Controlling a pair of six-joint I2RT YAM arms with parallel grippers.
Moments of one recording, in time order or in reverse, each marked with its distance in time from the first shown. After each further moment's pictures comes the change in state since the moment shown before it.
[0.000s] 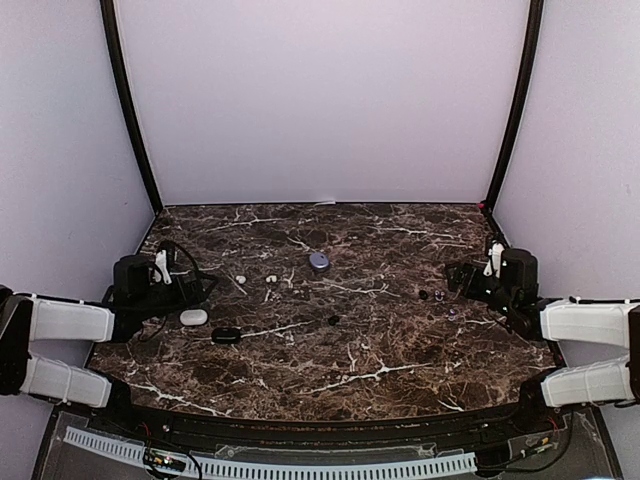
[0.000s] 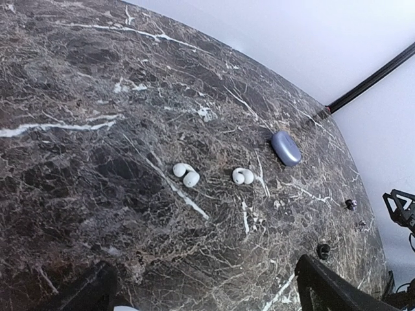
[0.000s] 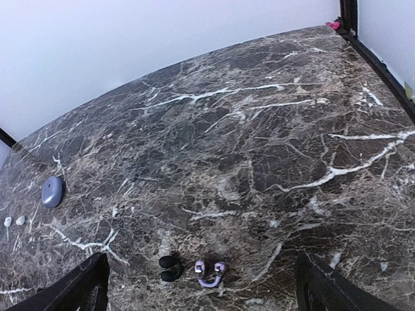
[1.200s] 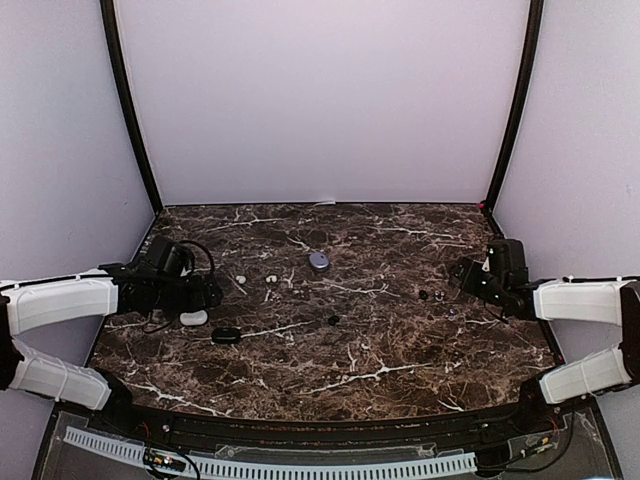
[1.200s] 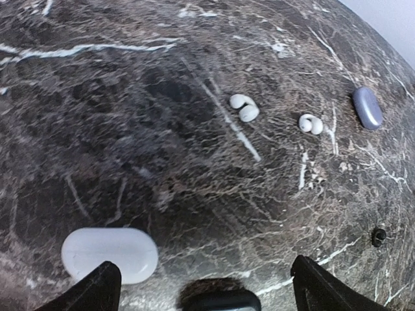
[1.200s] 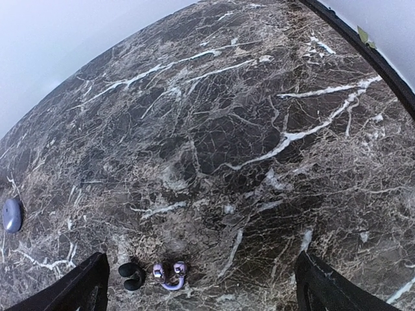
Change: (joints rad) left arm -0.290 0.005 0.335 -0.747 -0.460 -0.154; right arm 0.000 0.121 0.145 -0.237 0.153 0.151
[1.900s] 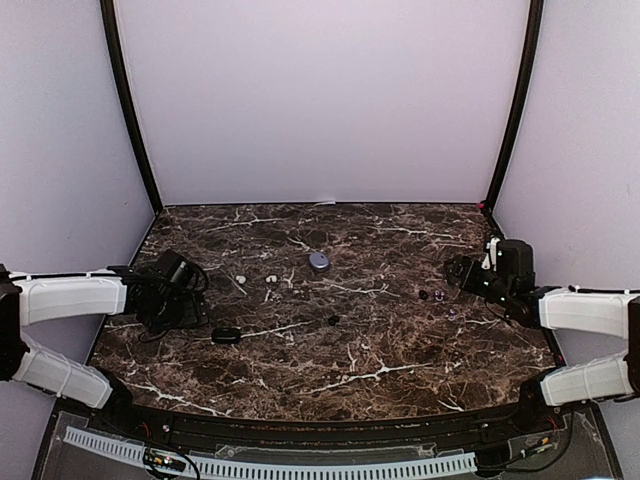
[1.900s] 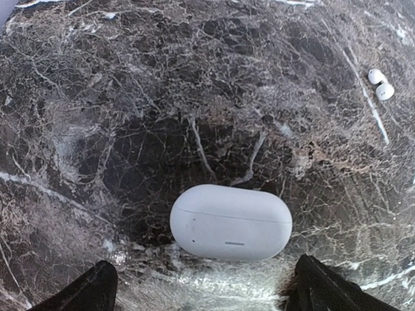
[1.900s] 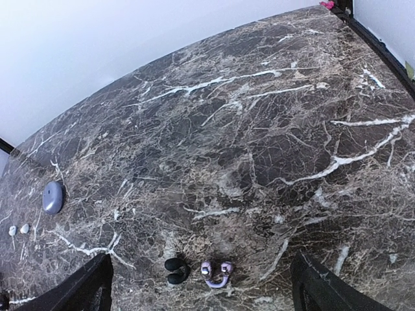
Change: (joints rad) left arm -0.006 0.030 -0.014 -0.238 -0.197 -0.103; right arm 0.000 -0.076 -0.050 0.110 -0.141 -0.074
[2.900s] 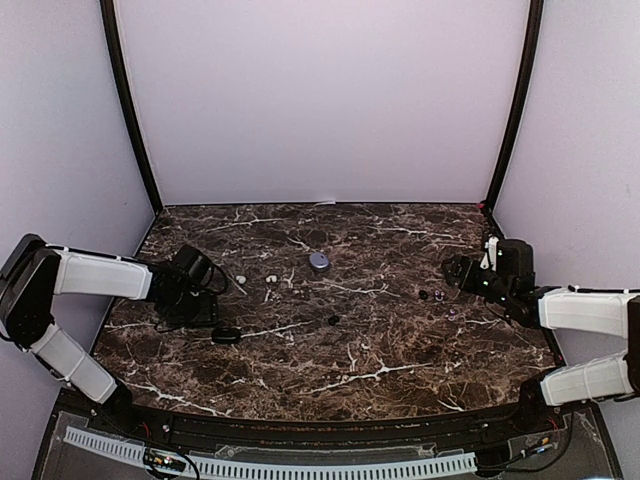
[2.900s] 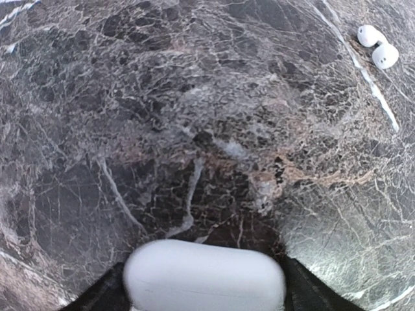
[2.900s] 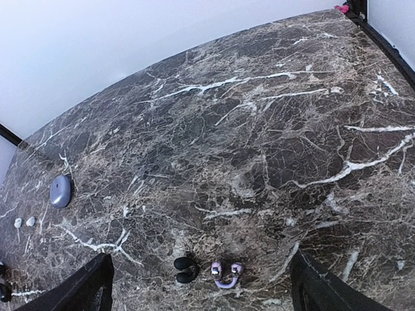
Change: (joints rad) left arm 0.029 0.259 0.089 0.120 0.085 0.194; right arm 0.000 -0.001 -0.003 0.026 -0.042 -0.024
